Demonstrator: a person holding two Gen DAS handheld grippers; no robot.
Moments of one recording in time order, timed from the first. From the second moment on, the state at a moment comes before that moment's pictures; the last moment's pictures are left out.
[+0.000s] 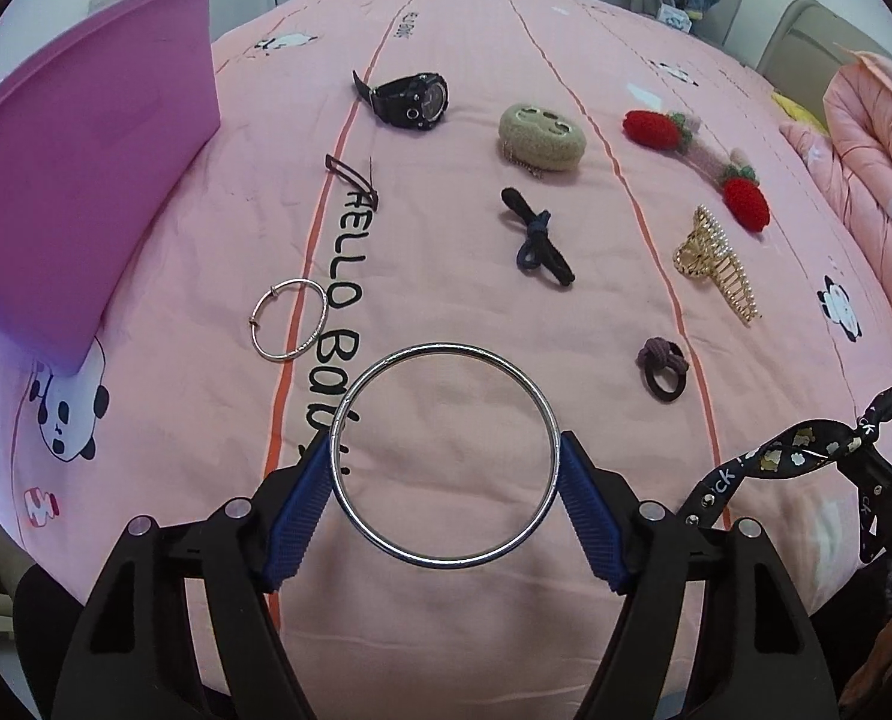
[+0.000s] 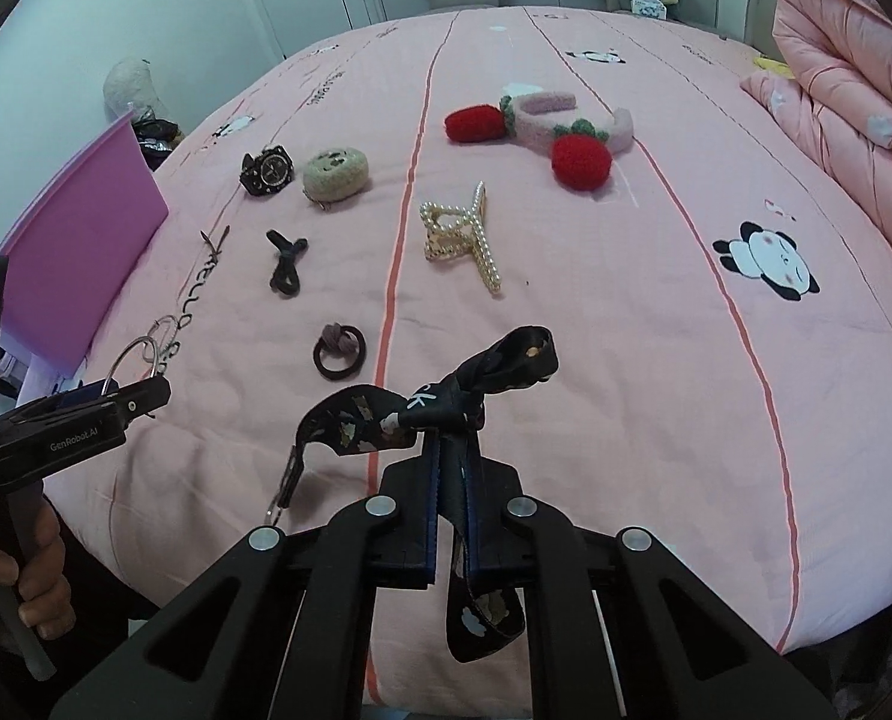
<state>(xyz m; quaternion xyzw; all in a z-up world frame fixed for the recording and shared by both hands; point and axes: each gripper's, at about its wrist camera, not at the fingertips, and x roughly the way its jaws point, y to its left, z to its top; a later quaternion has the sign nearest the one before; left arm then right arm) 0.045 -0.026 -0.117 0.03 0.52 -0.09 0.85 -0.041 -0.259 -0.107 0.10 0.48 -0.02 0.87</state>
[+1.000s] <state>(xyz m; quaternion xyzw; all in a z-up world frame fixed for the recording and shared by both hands) 0.117 0.180 0.082 -0.04 0.41 0.04 0.91 0.142 -0.003 0.102 0.07 0.34 0.28 0.90</state>
